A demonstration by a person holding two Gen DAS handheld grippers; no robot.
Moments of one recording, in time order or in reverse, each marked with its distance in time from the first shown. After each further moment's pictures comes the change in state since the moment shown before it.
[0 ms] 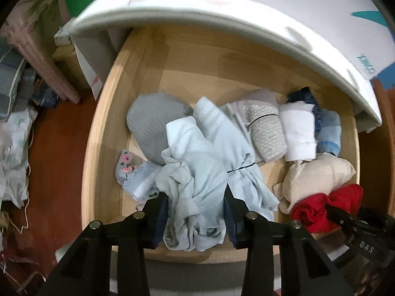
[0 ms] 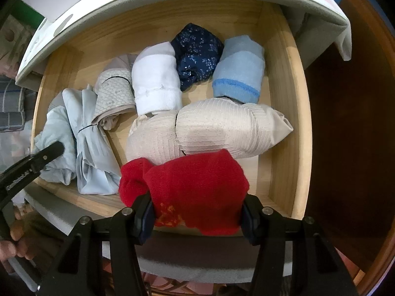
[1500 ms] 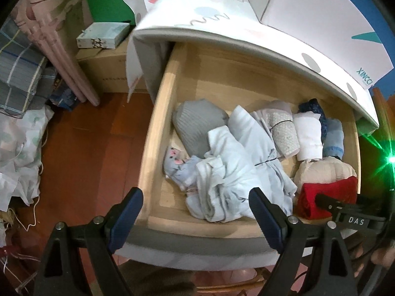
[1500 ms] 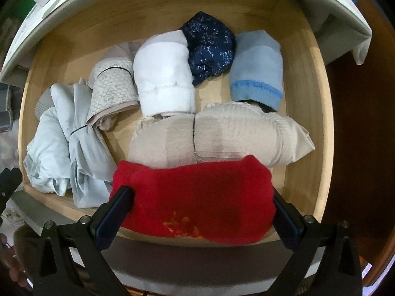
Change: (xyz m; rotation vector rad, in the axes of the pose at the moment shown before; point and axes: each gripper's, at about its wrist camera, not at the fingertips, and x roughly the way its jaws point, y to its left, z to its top) left arm -0.034 0.038 -0.018 -0.037 -0.038 0.034; right arm 0.025 0.039 0.016 0.017 0.061 -0.072
